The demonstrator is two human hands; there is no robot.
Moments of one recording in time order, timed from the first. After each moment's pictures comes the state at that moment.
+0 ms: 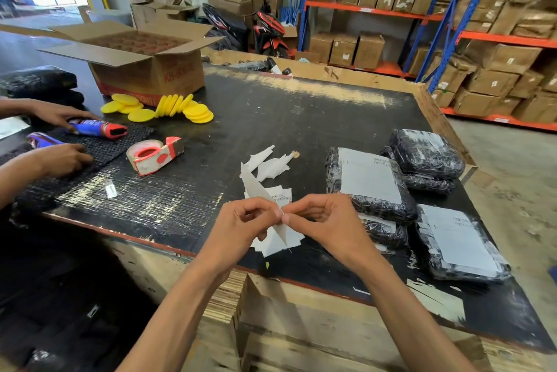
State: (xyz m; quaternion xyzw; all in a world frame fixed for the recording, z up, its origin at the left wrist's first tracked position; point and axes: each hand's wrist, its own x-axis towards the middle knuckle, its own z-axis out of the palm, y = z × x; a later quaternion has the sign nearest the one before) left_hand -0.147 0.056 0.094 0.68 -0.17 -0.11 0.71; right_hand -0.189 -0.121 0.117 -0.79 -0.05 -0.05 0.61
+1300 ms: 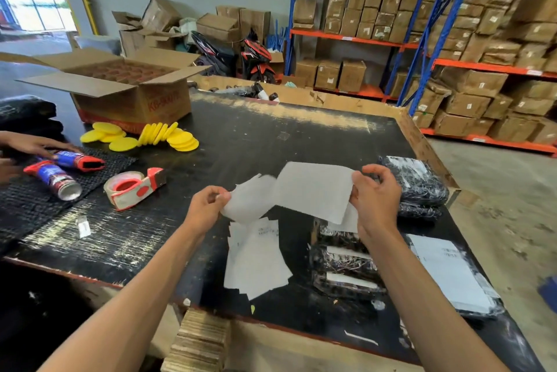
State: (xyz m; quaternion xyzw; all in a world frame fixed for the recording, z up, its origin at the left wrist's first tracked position) left_hand 0.024 0.058 0.040 0.76 -0.03 -0.01 0.65; right_hand -0.112 -0.197 0.141 -0.60 0.22 -0.32 0.70
